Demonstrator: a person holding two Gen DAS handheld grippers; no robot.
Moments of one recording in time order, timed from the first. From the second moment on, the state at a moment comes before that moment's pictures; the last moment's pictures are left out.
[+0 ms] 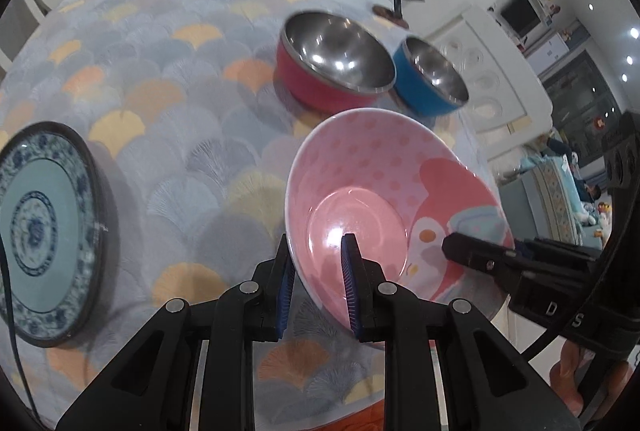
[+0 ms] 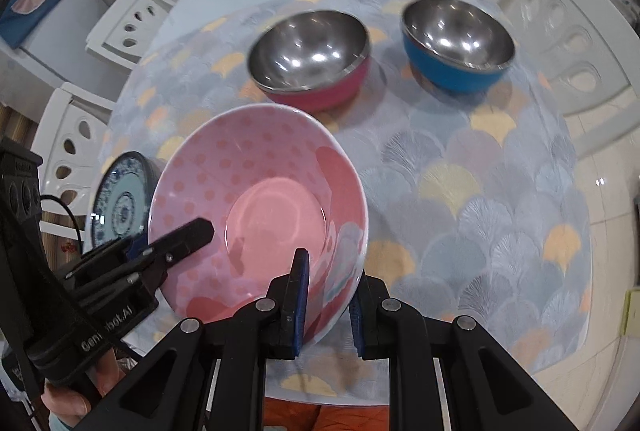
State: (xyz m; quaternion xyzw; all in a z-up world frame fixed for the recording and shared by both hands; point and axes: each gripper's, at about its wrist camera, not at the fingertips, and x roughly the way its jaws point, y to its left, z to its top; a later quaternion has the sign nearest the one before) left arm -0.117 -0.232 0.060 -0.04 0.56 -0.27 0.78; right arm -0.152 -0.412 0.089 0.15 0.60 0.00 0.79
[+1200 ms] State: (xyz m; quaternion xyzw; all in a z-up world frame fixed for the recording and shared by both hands) left arm -0.120 -0.211 0.085 -0.06 0.55 -0.27 0.79; right arm -0.156 -0.451 0.106 0.16 0.58 -0.03 0.80
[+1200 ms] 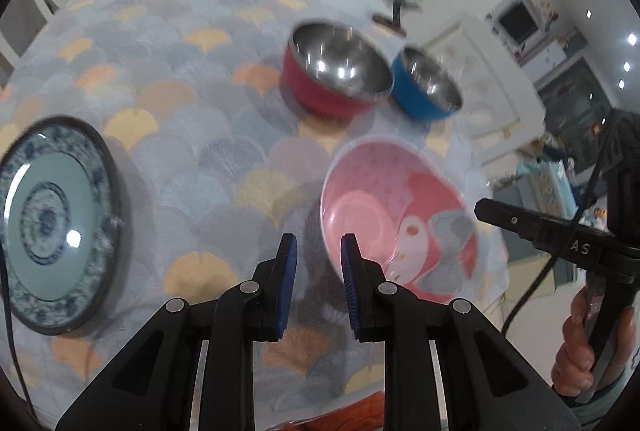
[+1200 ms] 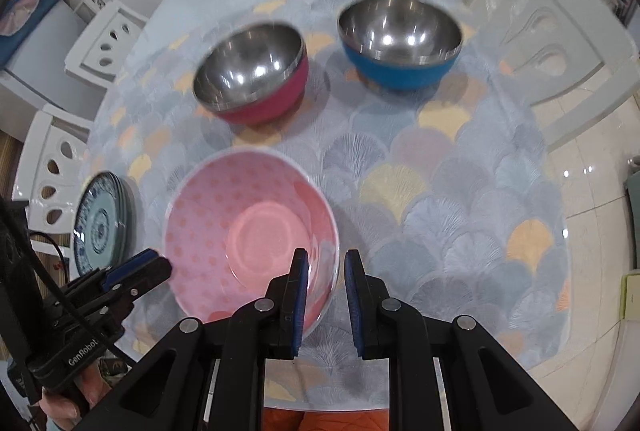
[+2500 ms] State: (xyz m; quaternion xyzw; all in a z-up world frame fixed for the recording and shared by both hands) left arm 0.052 -0.260 0.086 -0.08 0.58 -0.27 0.77; right arm -0.016 -0.478 0.082 0.27 0.61 0.00 0.75
